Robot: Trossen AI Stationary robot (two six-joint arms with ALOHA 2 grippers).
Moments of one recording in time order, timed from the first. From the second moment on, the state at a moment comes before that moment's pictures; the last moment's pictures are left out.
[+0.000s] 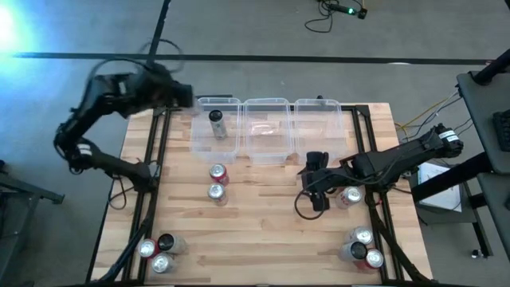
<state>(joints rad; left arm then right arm) 0.45 1.26 1.89 -1.48 -0.57 -0.83 0.28 1.28 1.00 -0.67 0.25 0.03</state>
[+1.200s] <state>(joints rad) 0.22 1.46 1.31 -1.12 -0.64 -1.08 0.28 1.28 1.00 -0.68 0.29 0.02</state>
